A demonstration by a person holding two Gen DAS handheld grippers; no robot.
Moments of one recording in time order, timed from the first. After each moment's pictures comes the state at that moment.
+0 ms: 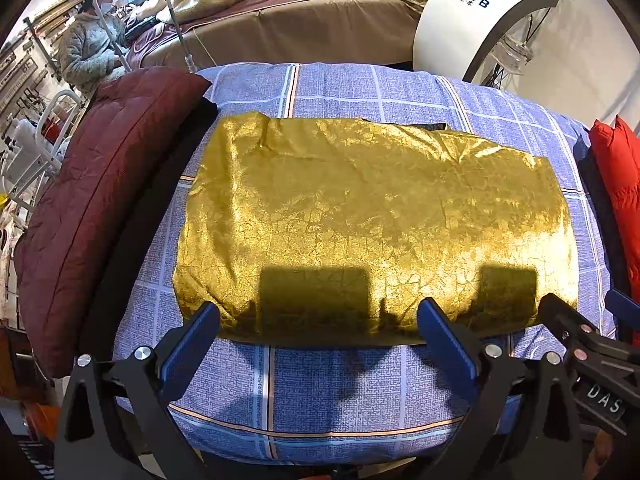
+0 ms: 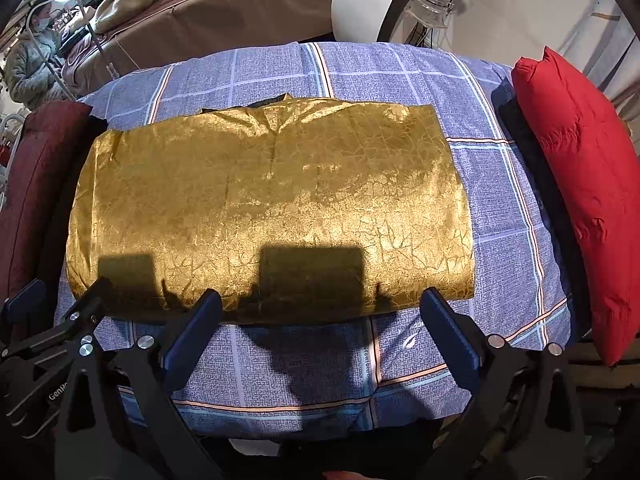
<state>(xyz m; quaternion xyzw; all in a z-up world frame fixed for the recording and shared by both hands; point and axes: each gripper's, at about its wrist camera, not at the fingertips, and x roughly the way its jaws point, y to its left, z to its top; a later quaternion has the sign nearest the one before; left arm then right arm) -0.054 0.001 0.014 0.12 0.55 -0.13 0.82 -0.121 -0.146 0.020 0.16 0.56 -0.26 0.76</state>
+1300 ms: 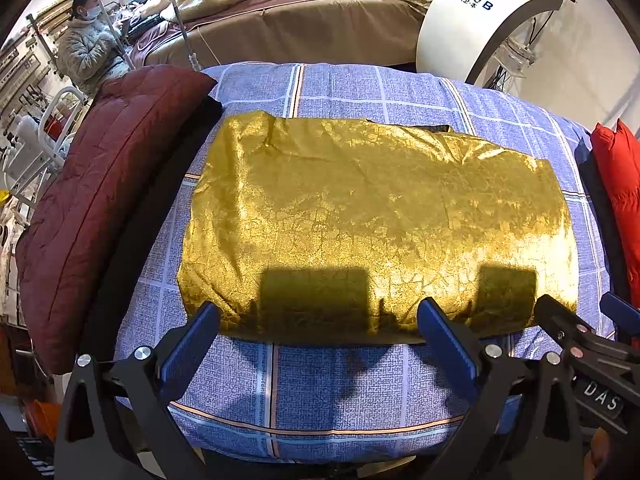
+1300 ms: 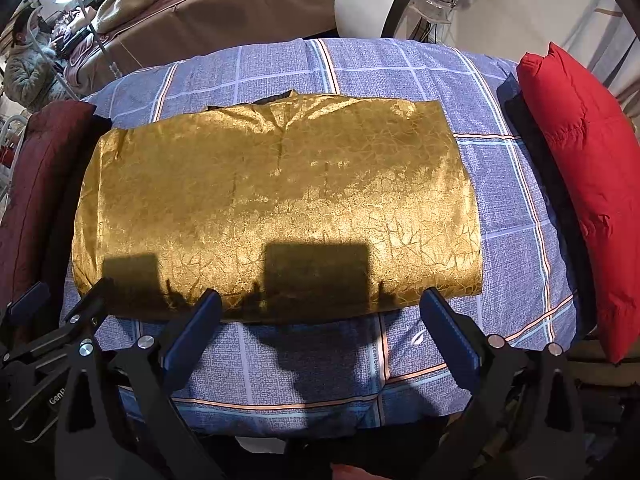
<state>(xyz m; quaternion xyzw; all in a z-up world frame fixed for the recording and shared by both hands) -0.054 0.005 0.017 0.12 0.55 -0.13 0.82 -0.120 -0.144 0.018 0.17 0.57 -0.26 0.76</state>
